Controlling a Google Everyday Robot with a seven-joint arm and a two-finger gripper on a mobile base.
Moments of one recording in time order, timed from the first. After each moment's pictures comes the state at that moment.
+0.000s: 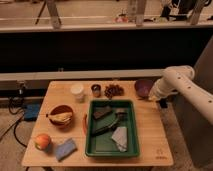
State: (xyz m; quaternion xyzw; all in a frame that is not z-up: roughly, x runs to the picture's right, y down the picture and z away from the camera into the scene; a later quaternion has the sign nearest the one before) arm 0.292 0.053 0.838 -0.21 -0.06 0.13 0.97
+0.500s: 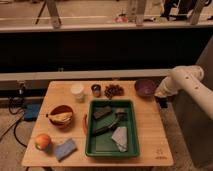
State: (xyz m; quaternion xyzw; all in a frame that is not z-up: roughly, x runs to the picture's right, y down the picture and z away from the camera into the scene) arm 0.325 0.028 0.842 -0.17 -0.04 0.20 0.96
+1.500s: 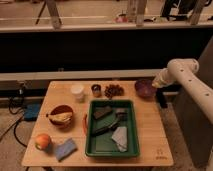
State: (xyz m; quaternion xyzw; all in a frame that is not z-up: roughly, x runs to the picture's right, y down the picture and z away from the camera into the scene) arm 0.322 -0.026 0.872 -0.13 -0.05 0.21 0.97
